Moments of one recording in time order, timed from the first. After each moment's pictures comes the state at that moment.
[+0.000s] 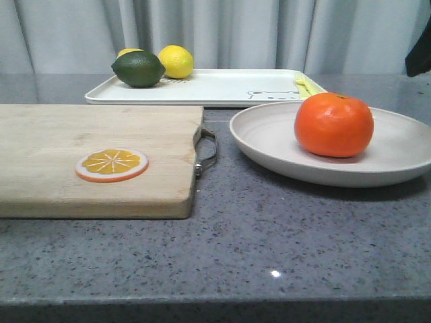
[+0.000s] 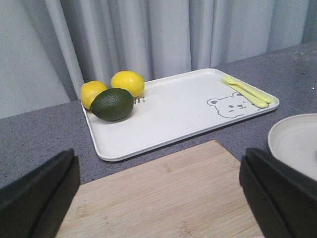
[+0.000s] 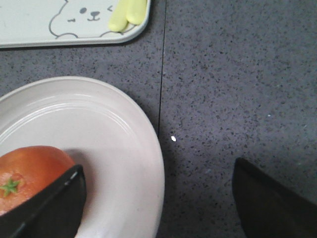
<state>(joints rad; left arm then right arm) -0.59 0.74 -0.49 -1.18 -0.17 1.19 0.16 1.13 -0.73 0.19 0.35 0.07</state>
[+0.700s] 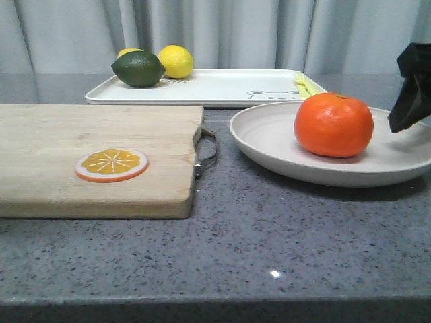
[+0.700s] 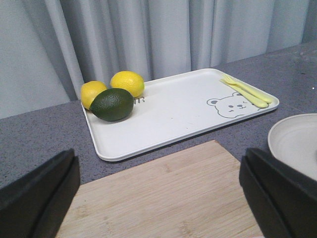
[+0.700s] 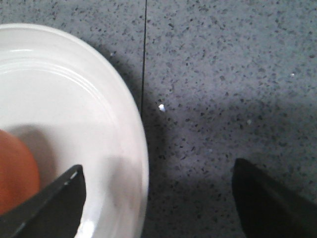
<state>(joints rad) -0.59 0.74 -0.49 -1.18 -0.17 1.19 0.16 1.29 -0.73 0.19 0.35 0.07</state>
